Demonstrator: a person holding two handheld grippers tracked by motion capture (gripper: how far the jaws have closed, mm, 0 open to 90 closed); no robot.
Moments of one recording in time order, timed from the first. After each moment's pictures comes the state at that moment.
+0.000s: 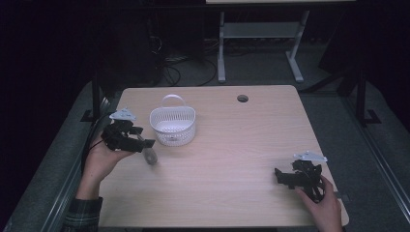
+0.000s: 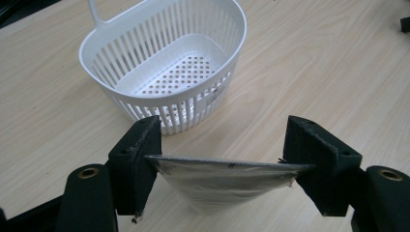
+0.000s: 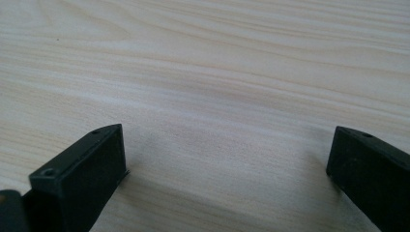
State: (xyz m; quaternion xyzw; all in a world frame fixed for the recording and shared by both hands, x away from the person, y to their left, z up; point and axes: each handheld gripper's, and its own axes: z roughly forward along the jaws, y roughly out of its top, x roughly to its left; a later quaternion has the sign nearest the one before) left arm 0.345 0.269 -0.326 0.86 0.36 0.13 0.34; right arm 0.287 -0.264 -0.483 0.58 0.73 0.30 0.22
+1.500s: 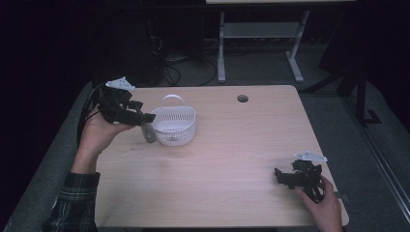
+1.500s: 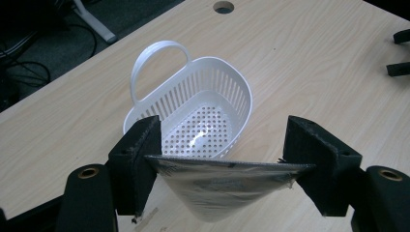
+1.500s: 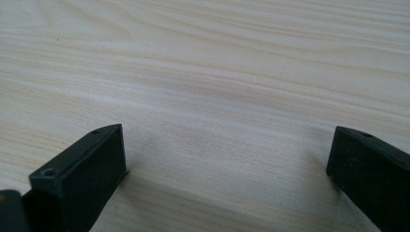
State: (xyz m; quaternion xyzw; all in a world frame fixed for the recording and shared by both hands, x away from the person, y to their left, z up) left arm 0.376 0.256 -0.257 0.86 0.34 0.15 0.35; right arm 0.286 -0.264 -0.483 0.58 0.73 0.30 0.22
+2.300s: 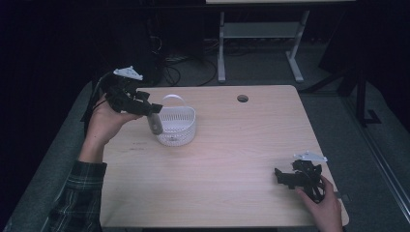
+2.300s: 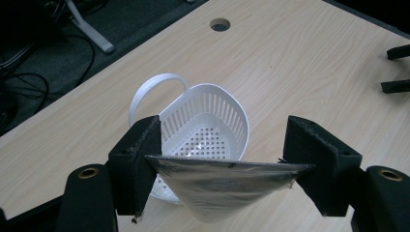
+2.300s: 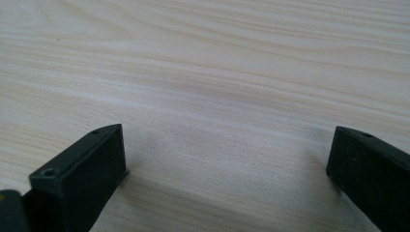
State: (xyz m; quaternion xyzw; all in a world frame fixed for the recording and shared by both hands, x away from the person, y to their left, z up) left arm 0.394 0.238 -0.243 0.86 0.33 0.15 0.36; right arm 0.286 -0.264 -0.483 0.58 0.73 0.30 0.22
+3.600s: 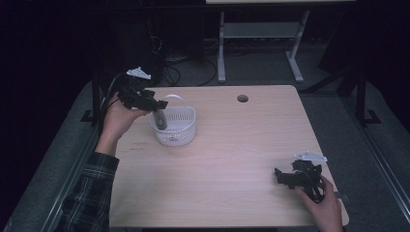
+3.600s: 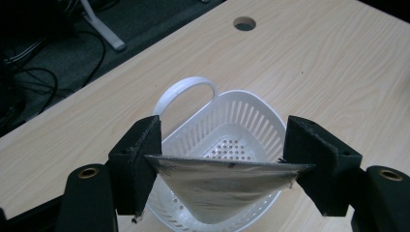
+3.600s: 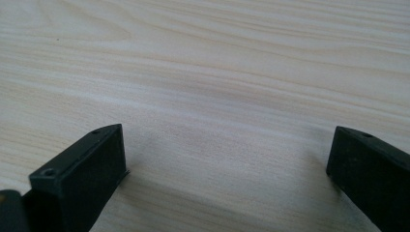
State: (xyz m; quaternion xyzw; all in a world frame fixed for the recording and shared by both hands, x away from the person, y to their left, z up) left arm 0.434 0.233 -0.279 0.85 0.35 0.16 0.36; right arm 0.287 -0.264 -0.483 0.58 0.73 0.30 0.22
